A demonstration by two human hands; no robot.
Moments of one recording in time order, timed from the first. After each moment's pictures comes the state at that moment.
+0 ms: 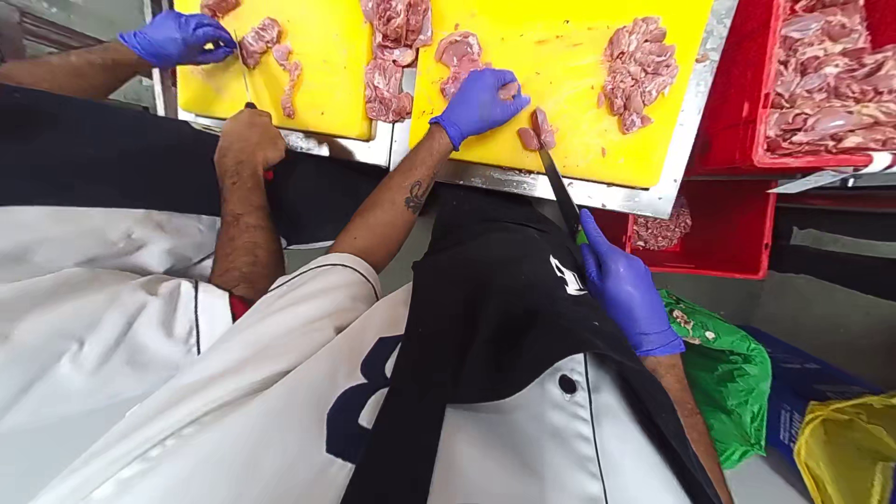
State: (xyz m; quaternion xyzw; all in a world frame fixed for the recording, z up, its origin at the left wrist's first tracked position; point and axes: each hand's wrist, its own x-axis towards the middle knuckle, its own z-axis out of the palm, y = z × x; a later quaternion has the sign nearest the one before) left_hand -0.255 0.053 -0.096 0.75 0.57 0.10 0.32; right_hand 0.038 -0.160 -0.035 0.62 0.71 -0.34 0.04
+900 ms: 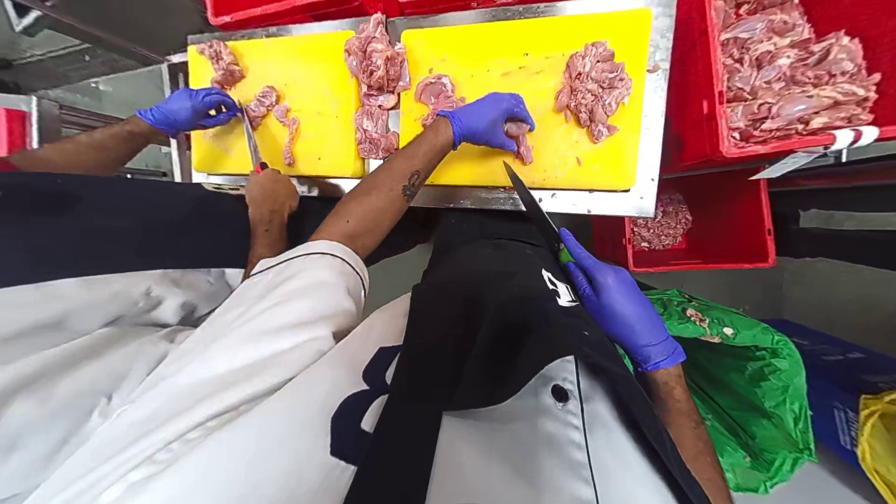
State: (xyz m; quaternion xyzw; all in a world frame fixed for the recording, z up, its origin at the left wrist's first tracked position) left_hand -0.220 0.106 -0.096 0.87 0.30 0.01 0.39; right_hand 0.047 -0.174 -0.034 0.58 0.69 -0.42 -0.04
